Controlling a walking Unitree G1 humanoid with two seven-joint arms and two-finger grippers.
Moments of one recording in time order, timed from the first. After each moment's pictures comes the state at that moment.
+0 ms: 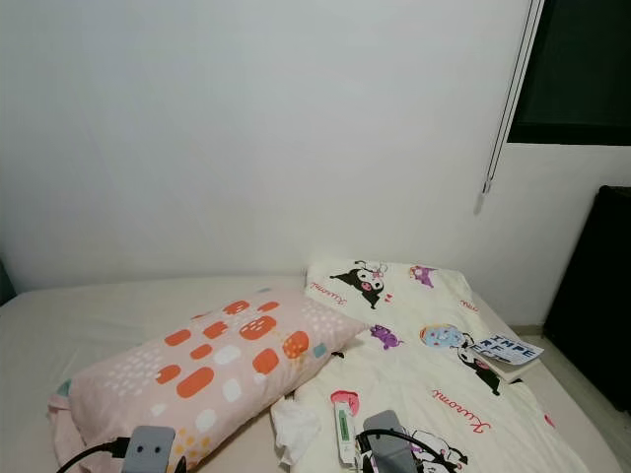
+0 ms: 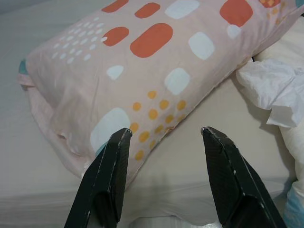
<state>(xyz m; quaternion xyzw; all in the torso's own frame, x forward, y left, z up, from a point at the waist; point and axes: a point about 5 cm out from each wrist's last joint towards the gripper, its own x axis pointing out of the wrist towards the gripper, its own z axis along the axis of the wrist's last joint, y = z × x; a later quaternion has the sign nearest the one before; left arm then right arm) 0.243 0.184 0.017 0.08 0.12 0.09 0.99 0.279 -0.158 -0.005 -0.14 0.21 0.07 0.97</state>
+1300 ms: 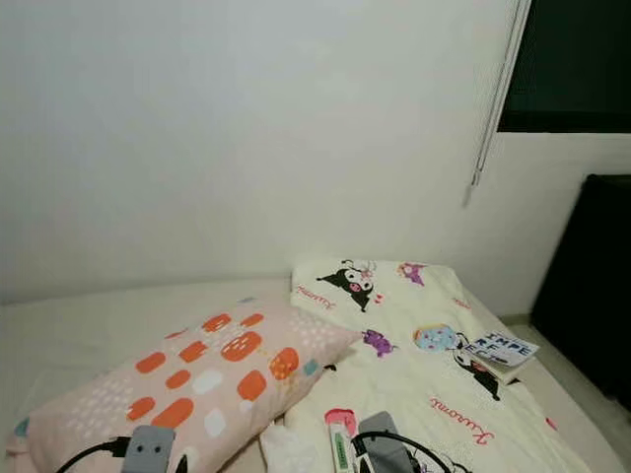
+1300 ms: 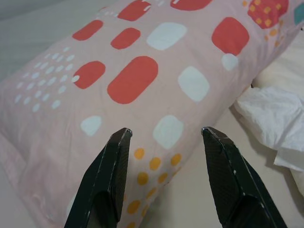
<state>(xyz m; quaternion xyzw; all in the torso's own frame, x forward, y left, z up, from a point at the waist) 0.243 0.185 0.019 0.07 0.12 0.09 0.99 0.279 -0.153 -0.006 -0.16 0.21 0.09 0.96</state>
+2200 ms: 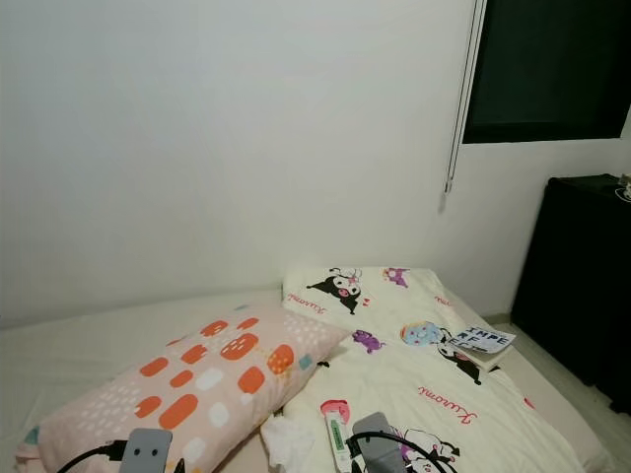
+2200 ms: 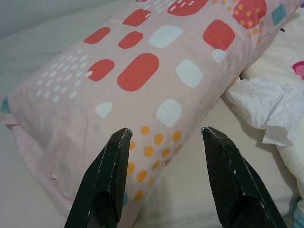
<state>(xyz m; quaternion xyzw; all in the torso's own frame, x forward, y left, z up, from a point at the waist) 0.241 0.187 0.017 0.07 0.12 0.09 0.99 0.279 -0.144 -0.006 -0.14 0.21 0.11 0.96</state>
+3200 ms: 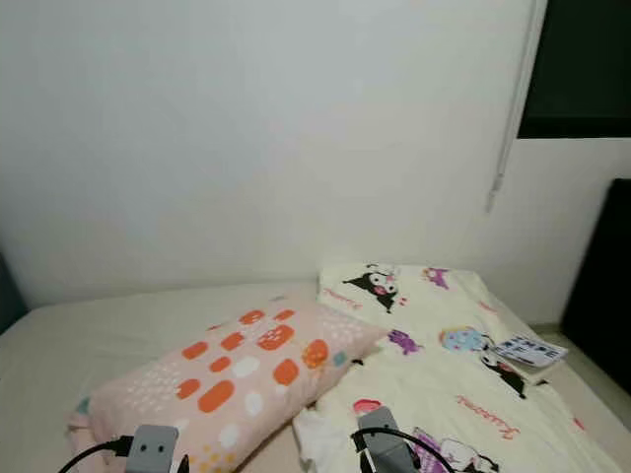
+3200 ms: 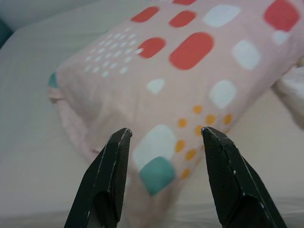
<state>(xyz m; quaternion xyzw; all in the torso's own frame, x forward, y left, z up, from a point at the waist) 0.244 0.182 0.018 0.09 0.12 0.09 0.98 0.284 -0.154 0.000 -0.16 0.20 0.09 0.96</state>
